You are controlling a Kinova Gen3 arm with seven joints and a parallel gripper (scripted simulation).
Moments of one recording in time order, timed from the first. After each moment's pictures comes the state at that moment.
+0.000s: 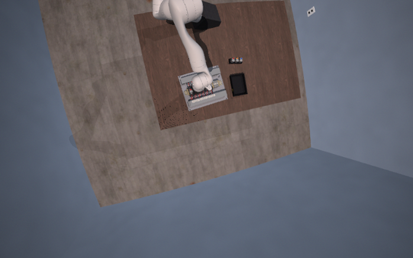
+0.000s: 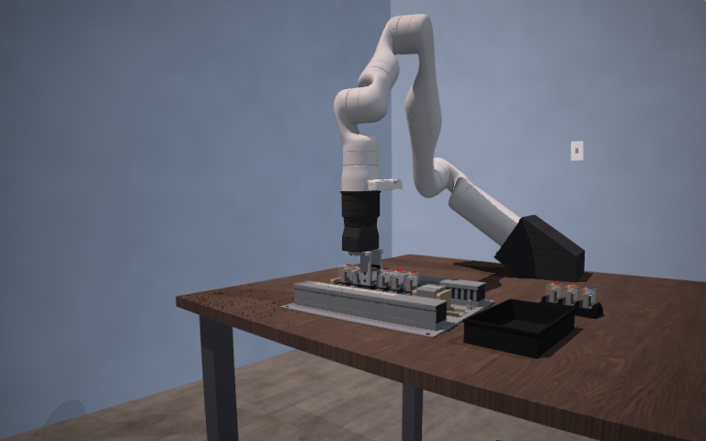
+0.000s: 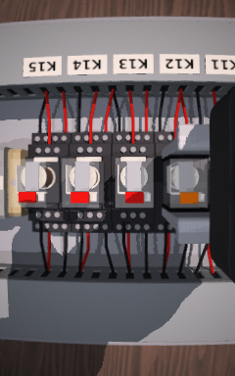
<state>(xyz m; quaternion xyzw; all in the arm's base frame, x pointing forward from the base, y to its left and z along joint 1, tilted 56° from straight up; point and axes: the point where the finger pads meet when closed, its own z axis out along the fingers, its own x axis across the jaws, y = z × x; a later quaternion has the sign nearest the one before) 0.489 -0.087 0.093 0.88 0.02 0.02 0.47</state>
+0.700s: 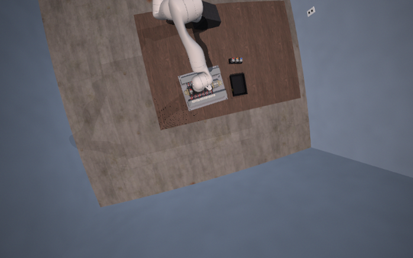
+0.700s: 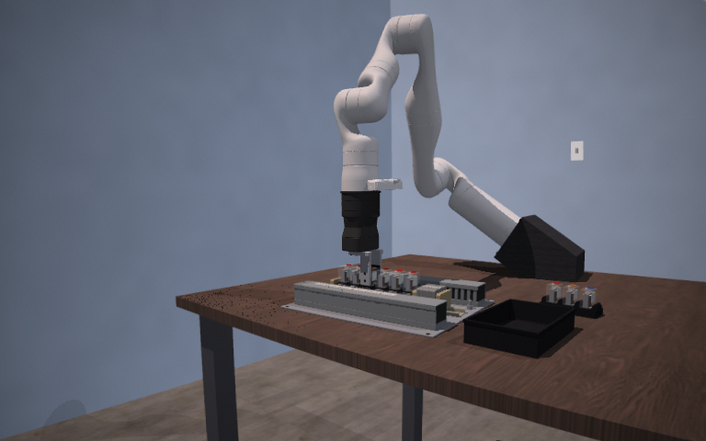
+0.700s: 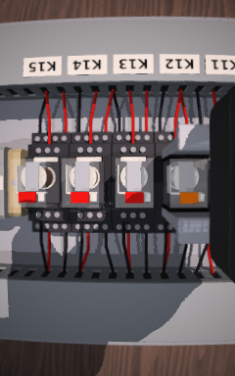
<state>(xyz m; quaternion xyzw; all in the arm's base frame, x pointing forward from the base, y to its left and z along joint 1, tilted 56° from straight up) 0.489 -0.087 0.093 0.88 0.02 0.02 0.47</state>
